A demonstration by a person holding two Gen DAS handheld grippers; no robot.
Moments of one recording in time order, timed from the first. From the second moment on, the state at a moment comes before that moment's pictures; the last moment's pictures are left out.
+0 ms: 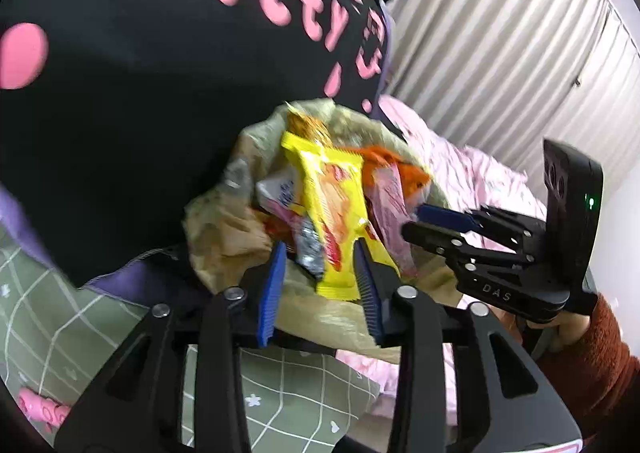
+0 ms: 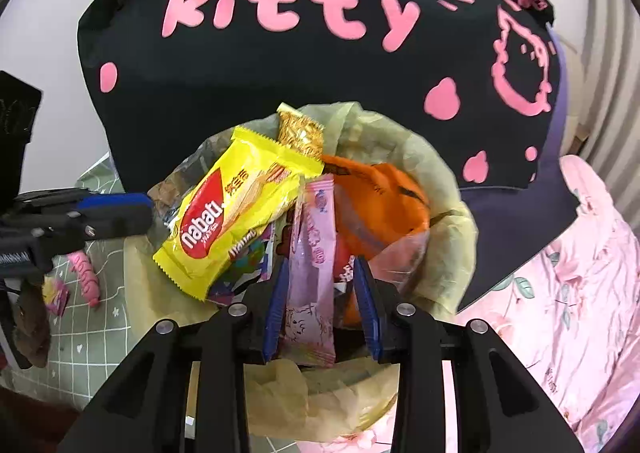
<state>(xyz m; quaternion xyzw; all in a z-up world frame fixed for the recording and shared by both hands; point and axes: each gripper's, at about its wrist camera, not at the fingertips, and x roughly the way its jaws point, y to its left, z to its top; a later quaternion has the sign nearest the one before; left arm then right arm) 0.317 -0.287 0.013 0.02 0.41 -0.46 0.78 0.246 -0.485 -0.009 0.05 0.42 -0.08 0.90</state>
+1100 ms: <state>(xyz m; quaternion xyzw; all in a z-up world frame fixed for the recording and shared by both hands) 0.244 0.141 -0.064 -0.10 0.39 -0.03 0.91 0.335 -0.184 -0.063 -0.03 0.42 0.30 0.86</state>
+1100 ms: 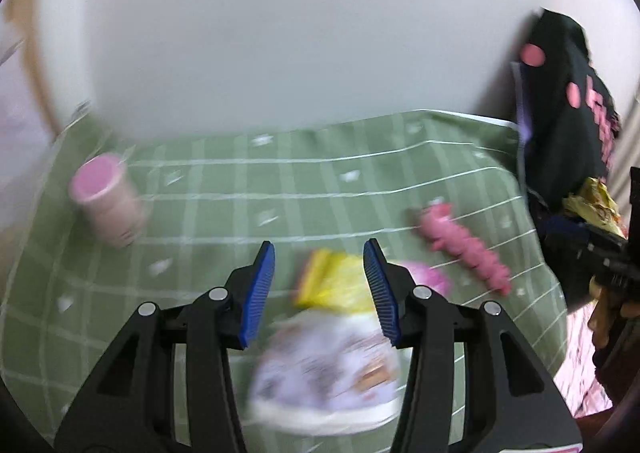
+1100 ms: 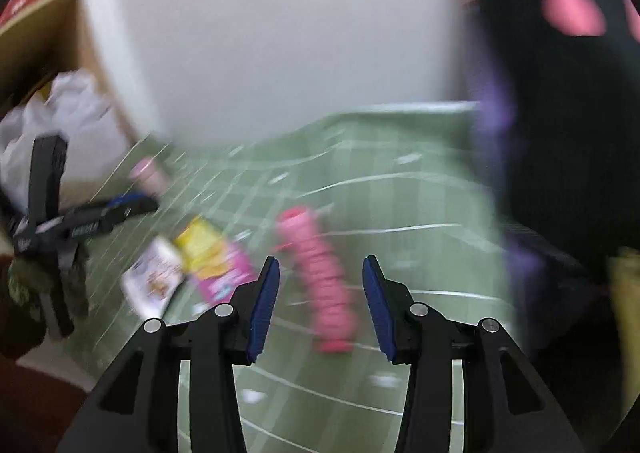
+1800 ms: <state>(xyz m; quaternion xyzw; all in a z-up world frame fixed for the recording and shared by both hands) 0.187 0.176 -0.098 -0.11 0.44 -0.04 0.89 0.342 -0.060 -0.139 -0.15 0.49 0.40 0.76</state>
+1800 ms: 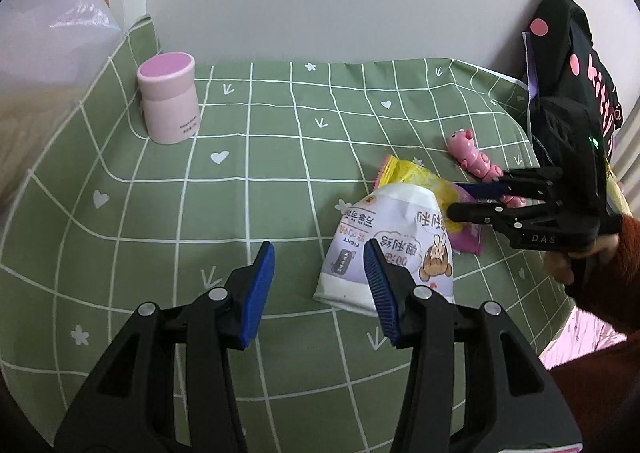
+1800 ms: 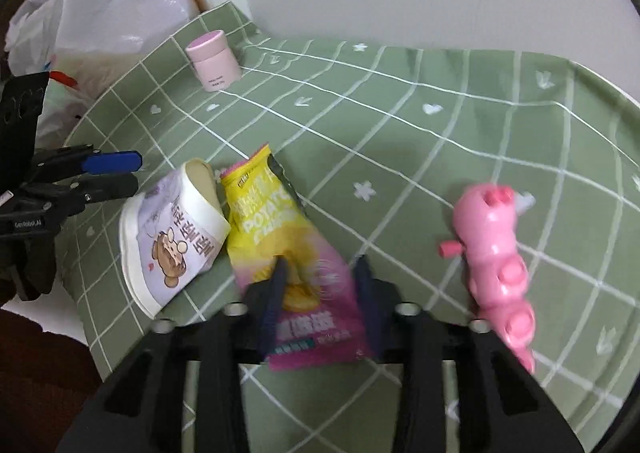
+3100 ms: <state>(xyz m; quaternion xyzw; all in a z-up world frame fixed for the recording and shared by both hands) 0.182 0.149 -0.079 -0.10 0.44 -0.07 0.89 0.286 -0.120 -0.138 -0.06 0.49 0.26 0.83</state>
